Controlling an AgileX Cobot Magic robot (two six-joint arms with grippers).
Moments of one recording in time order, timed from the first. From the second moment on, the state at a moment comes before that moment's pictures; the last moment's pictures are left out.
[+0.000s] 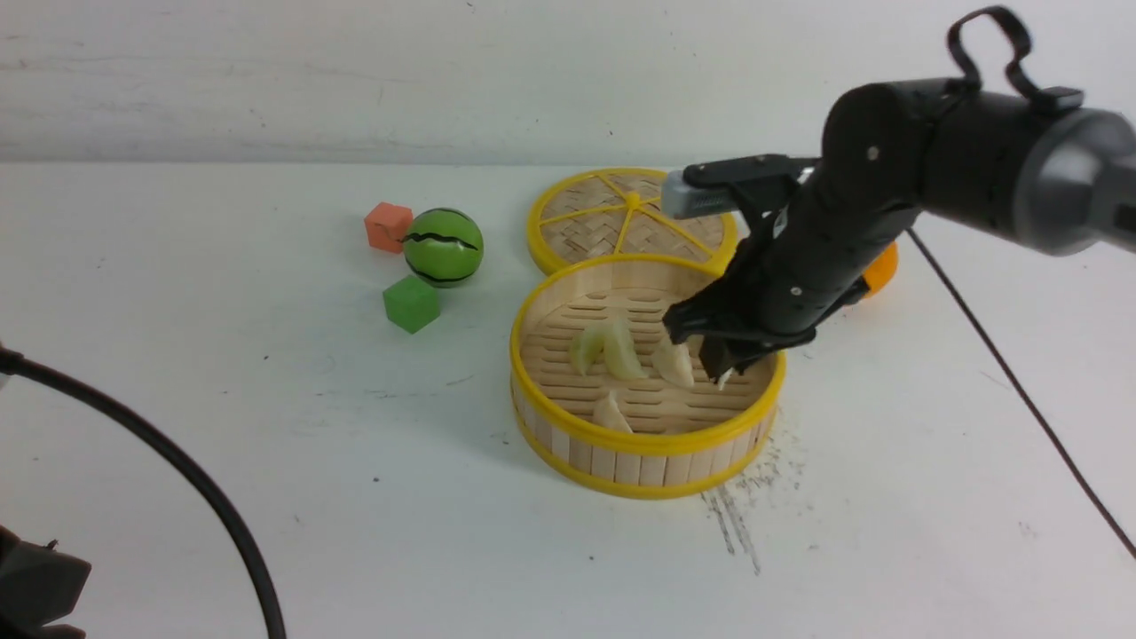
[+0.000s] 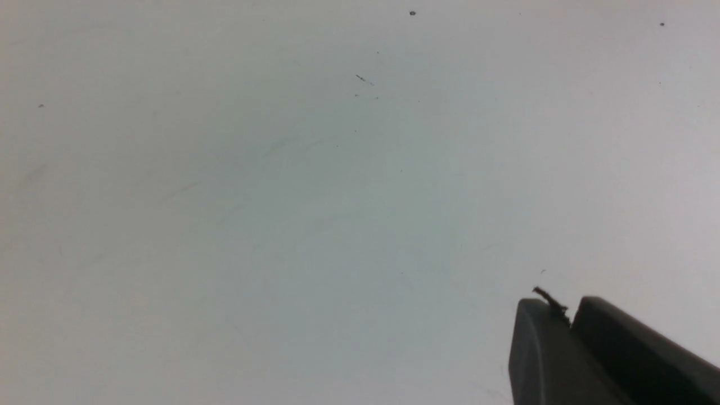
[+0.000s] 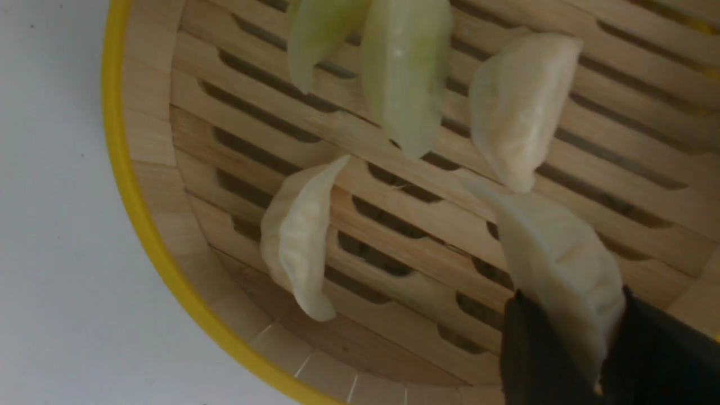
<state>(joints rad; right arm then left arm) 0.41 1.98 -1.61 0.17 0.85 0.00 -0.48 0.76 -0.84 0.12 1.08 -0.17</state>
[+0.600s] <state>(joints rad) 0.43 1.93 -1.63 0.16 0.93 -0.03 -0.48 0.68 -0.72 0.18 1.10 -0.26</state>
